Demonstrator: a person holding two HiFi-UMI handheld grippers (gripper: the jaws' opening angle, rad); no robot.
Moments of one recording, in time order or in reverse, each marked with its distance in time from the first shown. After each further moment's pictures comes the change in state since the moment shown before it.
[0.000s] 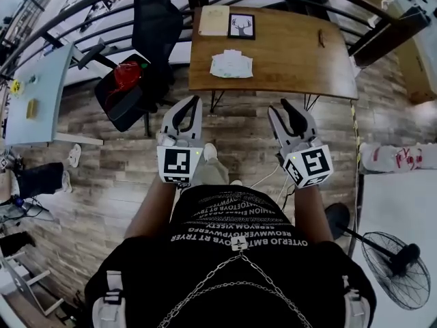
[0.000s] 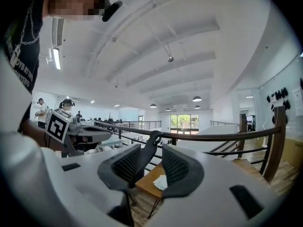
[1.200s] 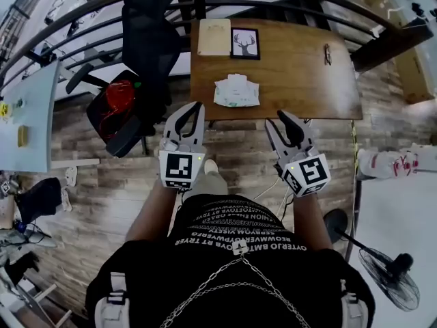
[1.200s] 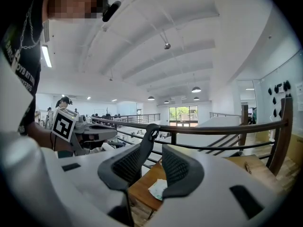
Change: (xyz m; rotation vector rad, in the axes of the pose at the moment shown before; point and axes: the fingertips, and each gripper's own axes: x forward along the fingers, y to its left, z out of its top) left arm 0.133 0.097 -0.032 -0.041 0.055 -0.079; right arm 0.147 -0.041 -0.014 0.051 0.105 -0.014
